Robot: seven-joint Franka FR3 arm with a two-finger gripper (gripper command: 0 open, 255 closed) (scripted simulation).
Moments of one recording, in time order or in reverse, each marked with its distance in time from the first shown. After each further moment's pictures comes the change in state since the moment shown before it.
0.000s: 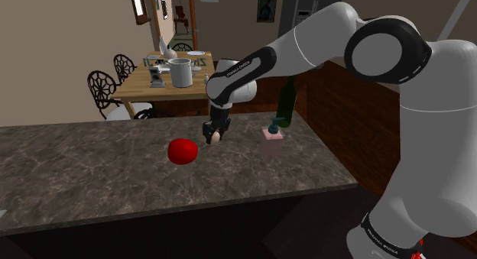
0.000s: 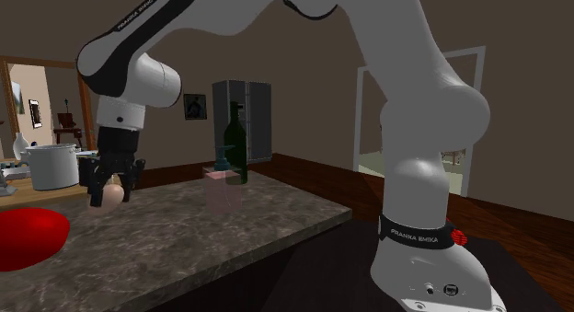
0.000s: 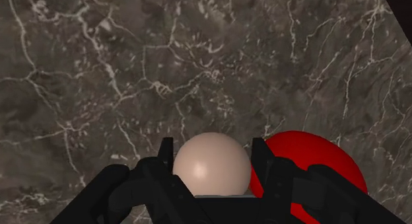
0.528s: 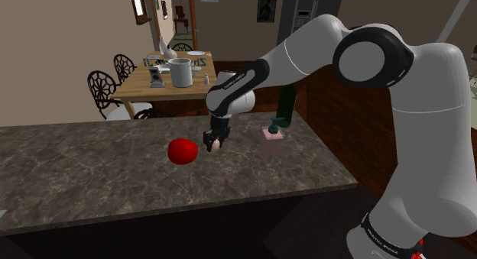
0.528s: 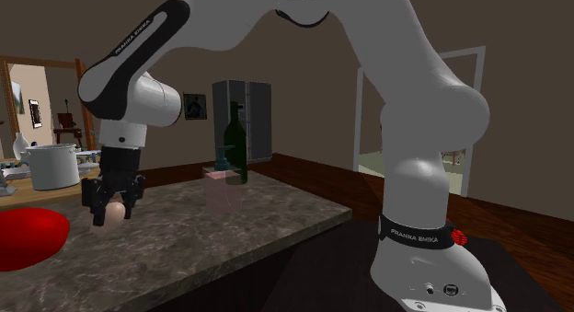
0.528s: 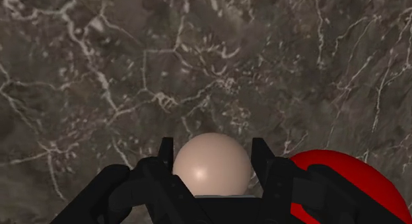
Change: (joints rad) arm -0.005 0.070 0.011 -0.013 0.022 0.081 -0.029
